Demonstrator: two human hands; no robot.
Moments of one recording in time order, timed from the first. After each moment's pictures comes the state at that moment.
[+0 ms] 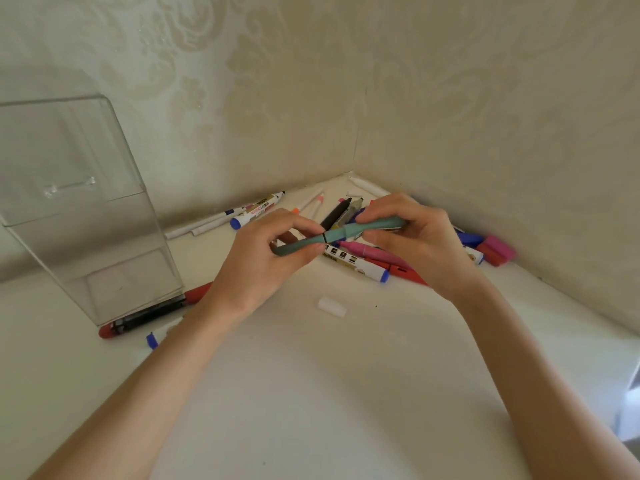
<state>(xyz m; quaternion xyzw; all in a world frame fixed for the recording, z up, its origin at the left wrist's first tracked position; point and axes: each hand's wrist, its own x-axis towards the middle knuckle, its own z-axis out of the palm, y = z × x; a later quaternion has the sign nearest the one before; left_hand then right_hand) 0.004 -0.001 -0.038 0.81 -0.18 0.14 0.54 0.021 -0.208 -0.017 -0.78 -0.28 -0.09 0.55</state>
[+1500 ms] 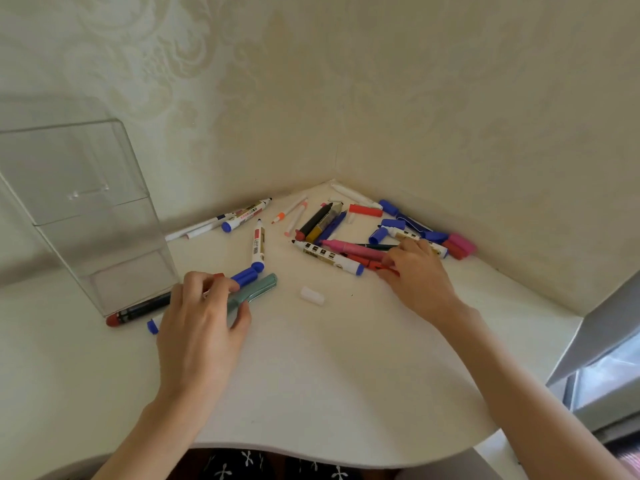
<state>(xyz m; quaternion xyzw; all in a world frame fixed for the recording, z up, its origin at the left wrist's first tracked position) -0.077 0.018 -0.077 0.94 0.02 0.30 0.14 0.006 -0.247 -0.056 -0.99 -0.07 -0.12 0.05</state>
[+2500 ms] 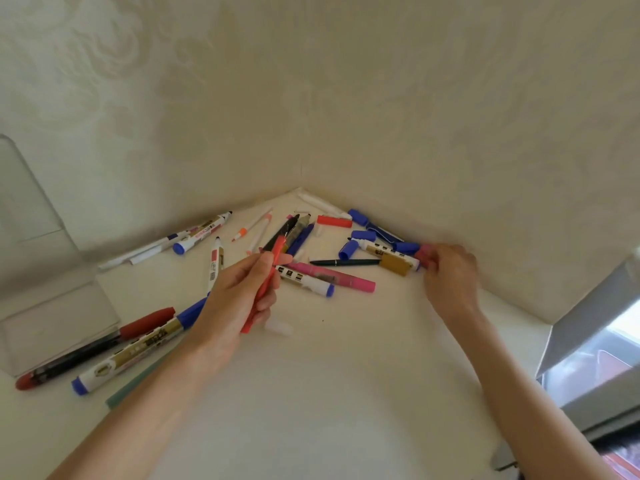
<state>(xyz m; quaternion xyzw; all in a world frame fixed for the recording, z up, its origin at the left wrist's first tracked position) -0.003 -0.037 -0.050 0.64 -0.07 -0.05 0.77 0.028 -0.317 -0.064 -0.94 0.17 -0.21 0.20</state>
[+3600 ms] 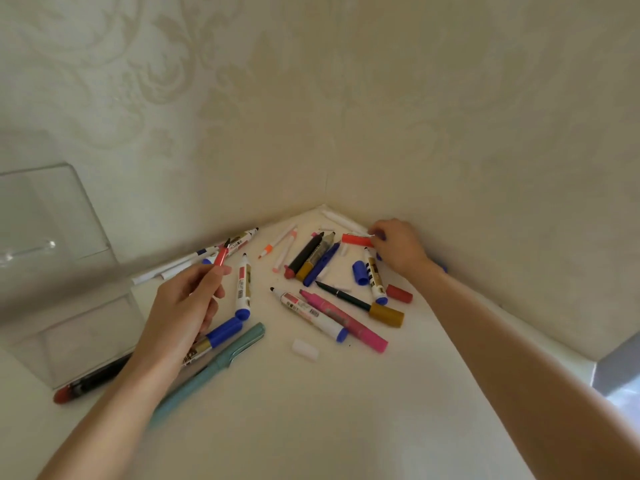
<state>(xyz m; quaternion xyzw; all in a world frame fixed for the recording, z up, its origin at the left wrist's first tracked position) 0.008 0.034 -0.048 0.75 0.05 0.11 0.65 0.135 -0.250 -0.040 -0.97 0.00 -0.12 0.20</state>
